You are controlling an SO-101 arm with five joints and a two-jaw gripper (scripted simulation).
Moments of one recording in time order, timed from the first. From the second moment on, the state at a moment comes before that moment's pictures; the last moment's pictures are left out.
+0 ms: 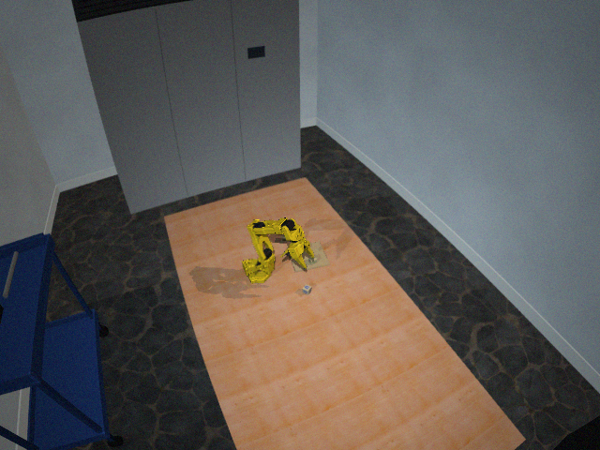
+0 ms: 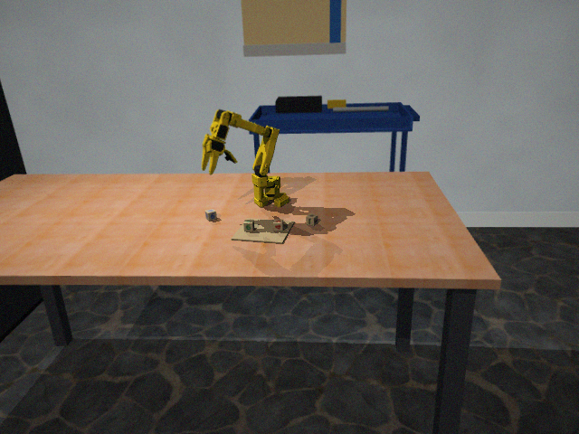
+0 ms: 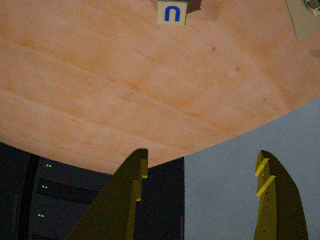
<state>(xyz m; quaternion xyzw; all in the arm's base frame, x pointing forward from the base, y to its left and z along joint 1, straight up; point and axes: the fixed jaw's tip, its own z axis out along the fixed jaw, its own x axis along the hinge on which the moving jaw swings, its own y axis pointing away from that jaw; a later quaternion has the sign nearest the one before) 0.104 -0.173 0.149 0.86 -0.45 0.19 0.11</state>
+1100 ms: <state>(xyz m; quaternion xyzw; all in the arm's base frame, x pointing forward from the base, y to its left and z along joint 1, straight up) 0.101 -0.169 0.157 0.80 -0.54 0.23 0.10</state>
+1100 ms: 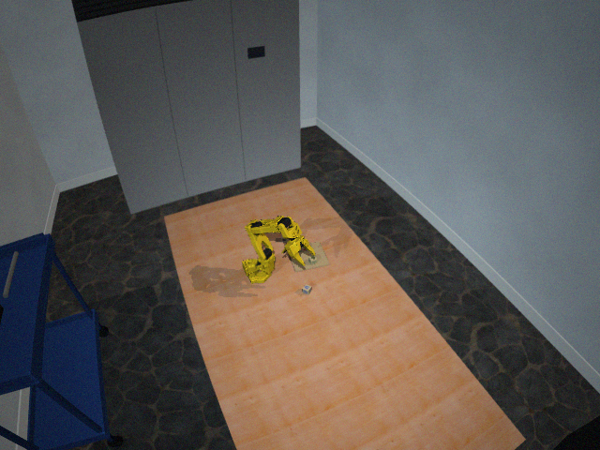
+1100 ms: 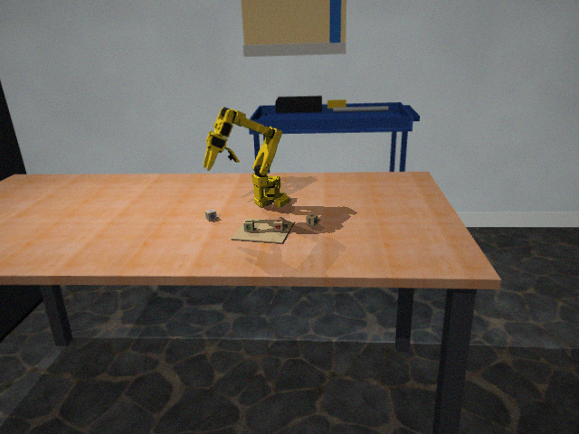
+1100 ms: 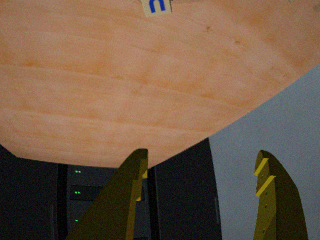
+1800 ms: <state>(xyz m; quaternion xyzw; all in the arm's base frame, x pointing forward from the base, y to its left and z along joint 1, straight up) 0.102 -0.162 0.145 0.58 -0.77 0.25 0.02</state>
